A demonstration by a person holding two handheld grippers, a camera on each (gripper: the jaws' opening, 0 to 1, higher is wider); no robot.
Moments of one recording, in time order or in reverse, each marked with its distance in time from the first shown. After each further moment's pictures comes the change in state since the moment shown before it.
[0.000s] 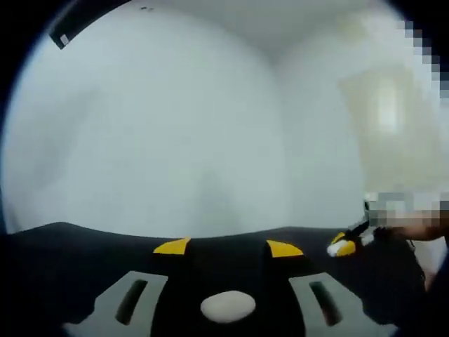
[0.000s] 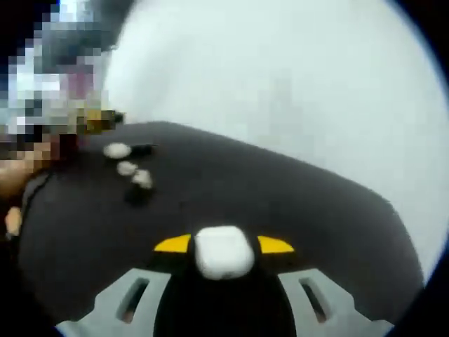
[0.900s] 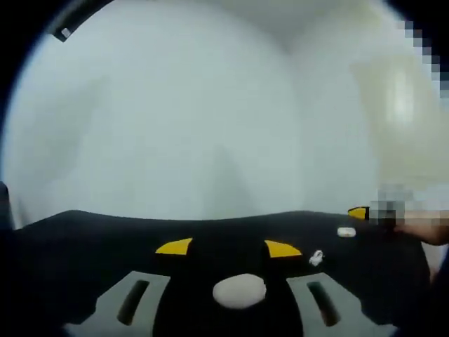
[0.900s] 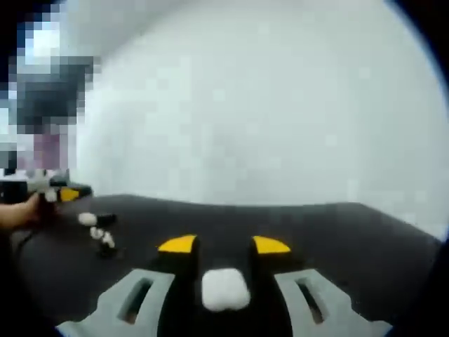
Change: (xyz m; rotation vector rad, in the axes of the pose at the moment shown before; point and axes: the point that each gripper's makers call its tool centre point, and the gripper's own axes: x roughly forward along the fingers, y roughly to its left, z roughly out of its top) left arm -0.002 0.016 -0.024 0.004 0.127 0.082; right arm -0.033 -0.031 0.038 0.189 -0.425 -0.051
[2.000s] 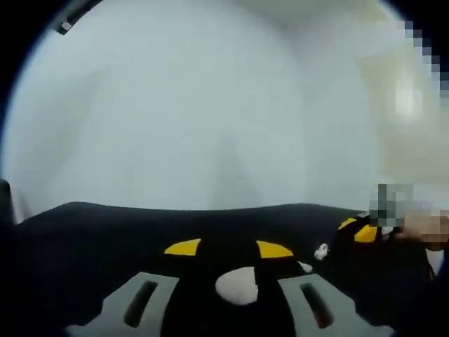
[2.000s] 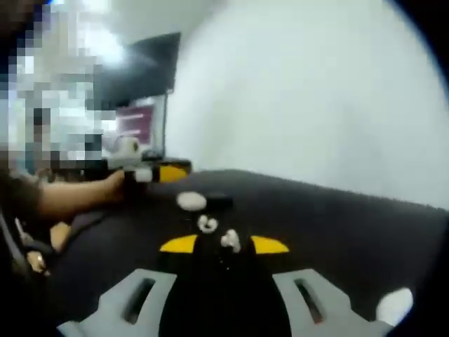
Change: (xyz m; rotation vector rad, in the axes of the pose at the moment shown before) left arm 0.008 0.003 -0.013 -0.033 0.060 0.021; right arm 0.030 0.175 -0.025 0.025 0.127 0.634
